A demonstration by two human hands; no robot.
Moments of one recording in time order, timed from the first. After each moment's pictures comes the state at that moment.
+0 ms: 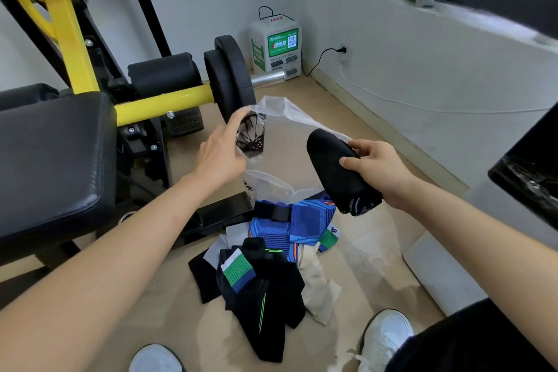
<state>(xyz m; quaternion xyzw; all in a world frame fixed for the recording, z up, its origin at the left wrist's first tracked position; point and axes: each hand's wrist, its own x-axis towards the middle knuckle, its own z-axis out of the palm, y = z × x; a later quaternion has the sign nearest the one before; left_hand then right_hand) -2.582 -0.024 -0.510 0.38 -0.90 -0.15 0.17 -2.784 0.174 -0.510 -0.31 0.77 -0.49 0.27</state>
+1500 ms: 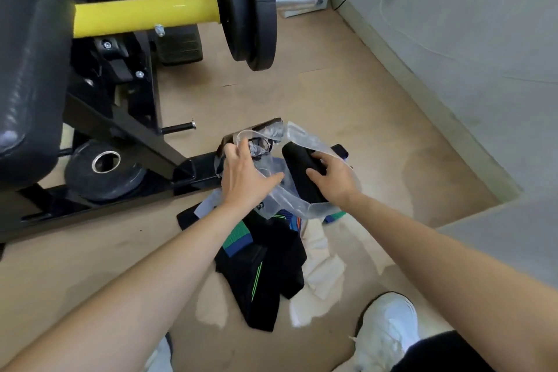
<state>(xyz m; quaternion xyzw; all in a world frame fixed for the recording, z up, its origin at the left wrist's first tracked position) -2.588 -0.013 -0.711 0.52 -0.79 -0.27 0.16 -2.762 0.087 -0.710 -0.40 0.84 -0.27 0.23</state>
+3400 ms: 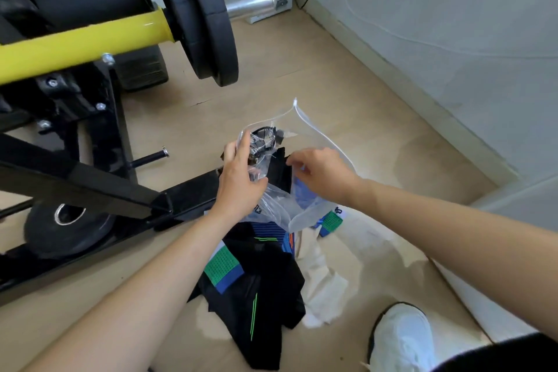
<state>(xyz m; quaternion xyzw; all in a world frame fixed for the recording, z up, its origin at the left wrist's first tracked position) -2.632 -0.044 -0.715 0.37 -0.80 -0.42 0.21 -2.802 0.061 -0.684 -0.60 0.77 -0.18 0.13</state>
